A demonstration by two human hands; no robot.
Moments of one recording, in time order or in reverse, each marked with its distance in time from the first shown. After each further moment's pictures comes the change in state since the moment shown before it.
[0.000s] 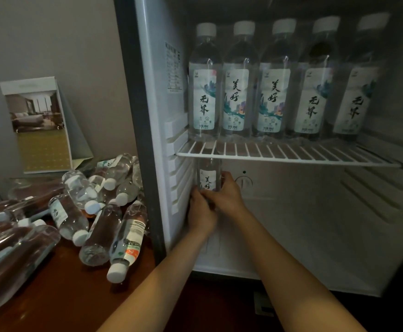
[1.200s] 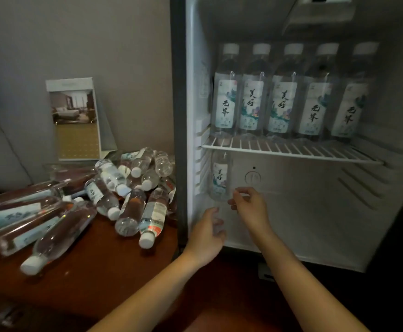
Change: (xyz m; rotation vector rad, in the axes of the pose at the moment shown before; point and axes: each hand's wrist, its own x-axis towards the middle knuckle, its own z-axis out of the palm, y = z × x) left_hand -0.104 -0.010 -0.062 -0.032 -0.268 0.032; right_hand -0.099 -0.034 -0.027 0.069 0.066 0.164
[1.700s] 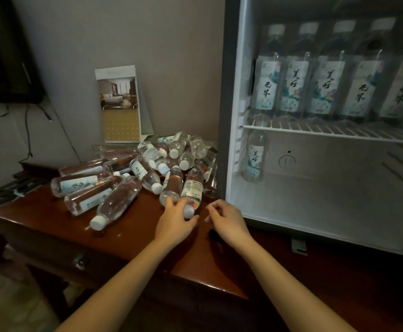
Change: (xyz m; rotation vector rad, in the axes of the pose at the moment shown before) left_hand -0.057 -0.056 -0.114 0.545 0.231 -0.129; right_hand -0.096 -0.004 0.088 -0.204 -0.407 -0.093
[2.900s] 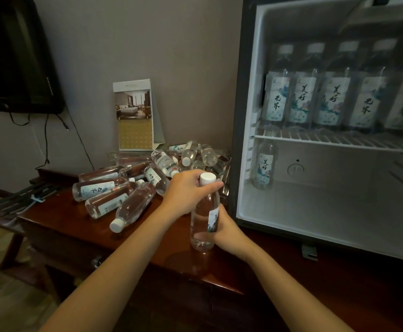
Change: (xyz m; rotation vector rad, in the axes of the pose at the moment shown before) left_hand 0.012 0.050 -0.087 -0.233 0.128 0.298; right_hand -0.008 -0.008 0.017 0.247 -0.318 -0.126
